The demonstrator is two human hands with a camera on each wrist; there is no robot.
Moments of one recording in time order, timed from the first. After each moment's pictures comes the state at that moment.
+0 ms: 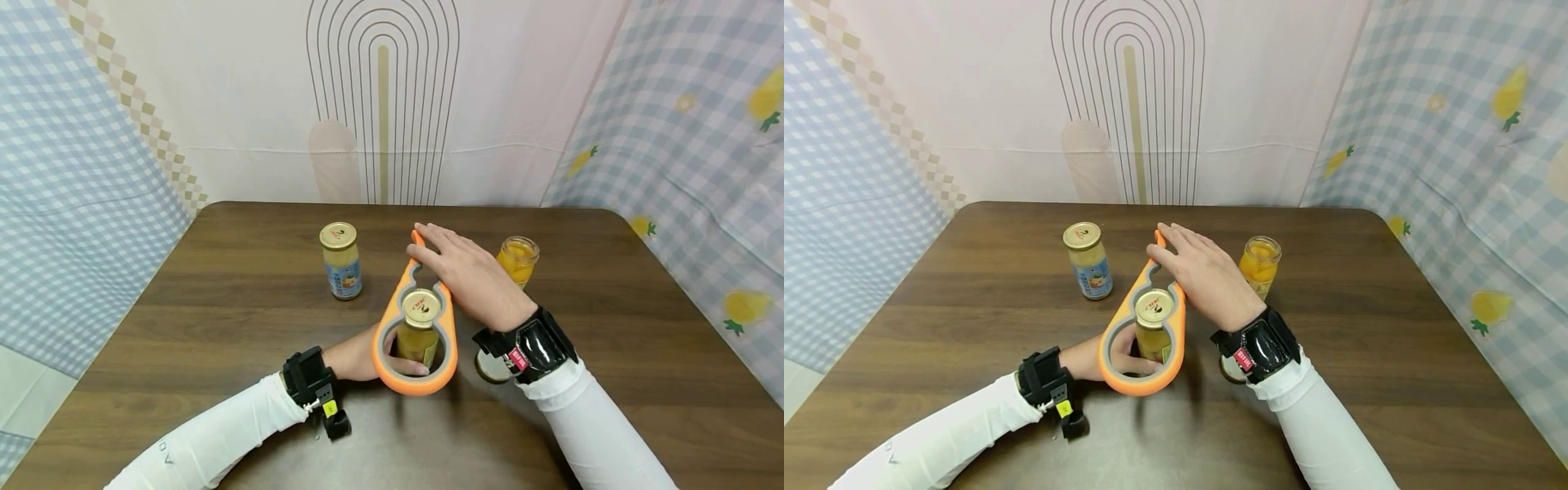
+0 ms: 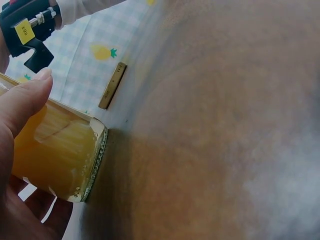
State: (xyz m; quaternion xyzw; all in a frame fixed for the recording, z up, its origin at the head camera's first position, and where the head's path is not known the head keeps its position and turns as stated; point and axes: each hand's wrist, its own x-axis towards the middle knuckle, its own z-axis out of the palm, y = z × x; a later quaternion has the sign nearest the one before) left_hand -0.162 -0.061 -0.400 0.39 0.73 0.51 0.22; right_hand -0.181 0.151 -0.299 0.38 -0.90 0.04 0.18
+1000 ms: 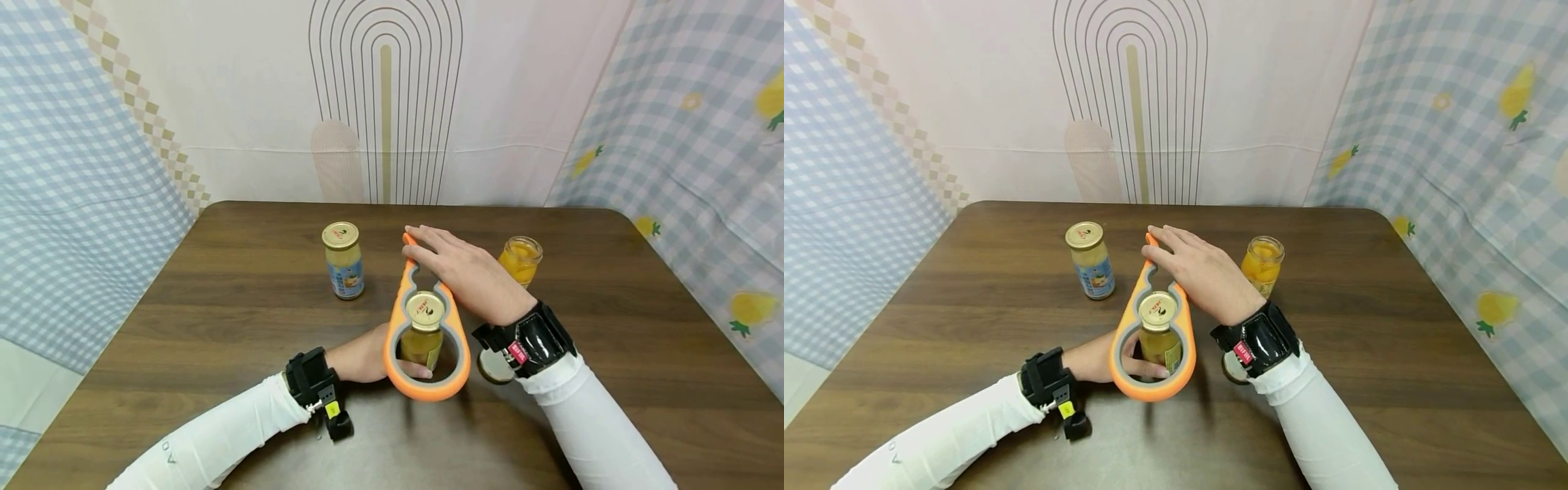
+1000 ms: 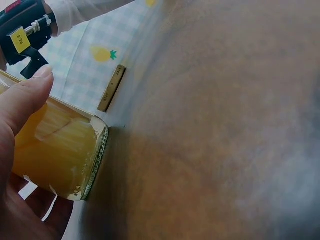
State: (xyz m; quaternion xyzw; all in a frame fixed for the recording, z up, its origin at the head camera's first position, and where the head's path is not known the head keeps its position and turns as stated) left_hand -0.161 -0.062 -0.401 0.38 0.76 0.49 0.22; right_hand -0.190 0.150 -0.300 0.42 -0.89 0.05 0.17
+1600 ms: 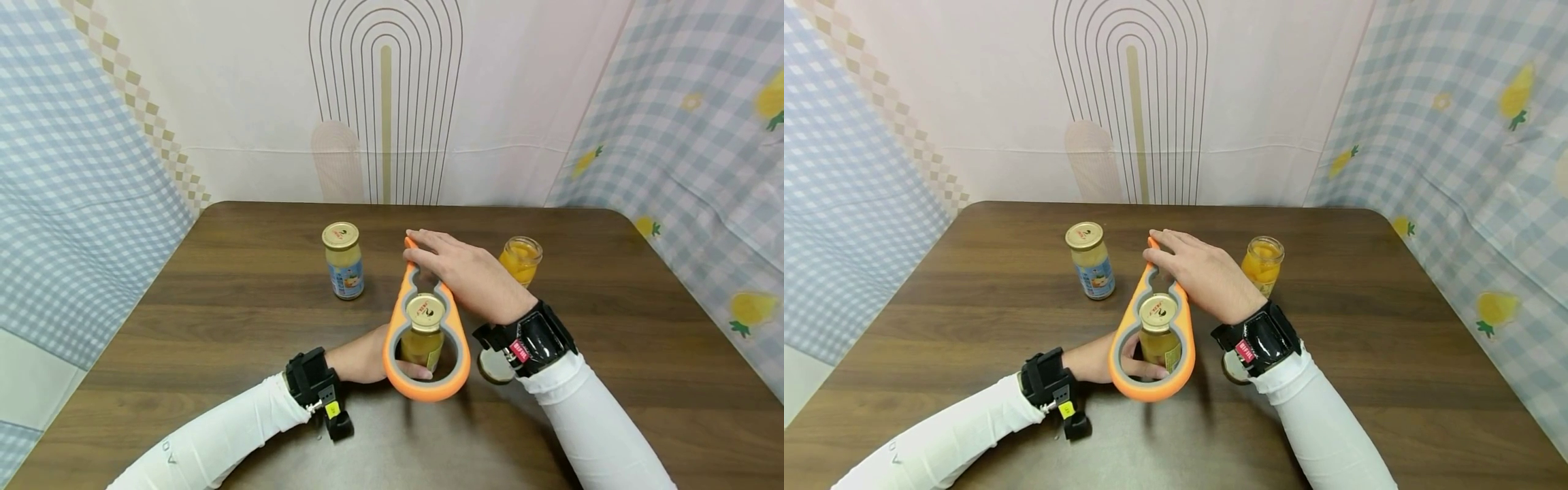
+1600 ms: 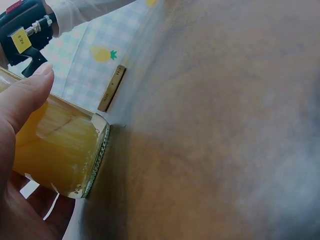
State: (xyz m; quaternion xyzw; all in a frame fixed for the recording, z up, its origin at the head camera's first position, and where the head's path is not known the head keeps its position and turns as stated) left_hand -0.162 -0.062 -0.404 0.40 0.75 0.48 0.21; right_hand -0.193 0.152 -0.303 0.43 -0.88 0.06 0.18
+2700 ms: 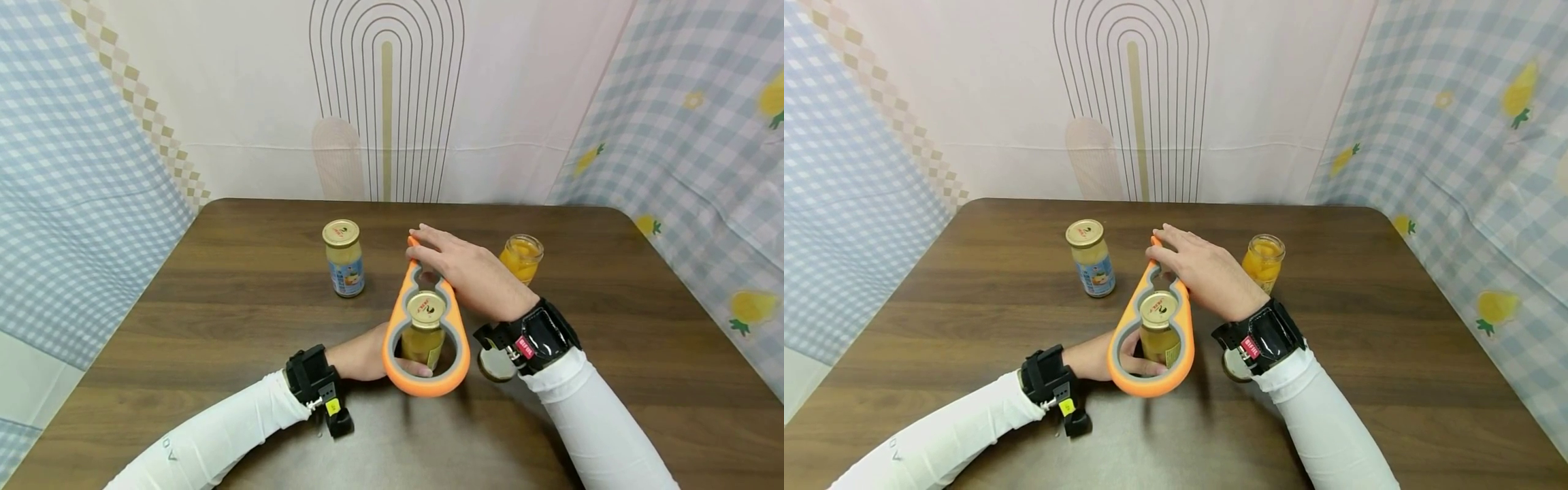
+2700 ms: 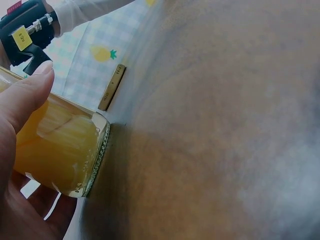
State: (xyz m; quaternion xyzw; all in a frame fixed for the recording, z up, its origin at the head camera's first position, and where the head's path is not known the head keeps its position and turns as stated) left_hand -0.163 -0.062 -0.406 0.40 0.74 0.49 0.22; right_hand -0.194 0.154 -0.303 0.44 -0.88 0.08 0.18
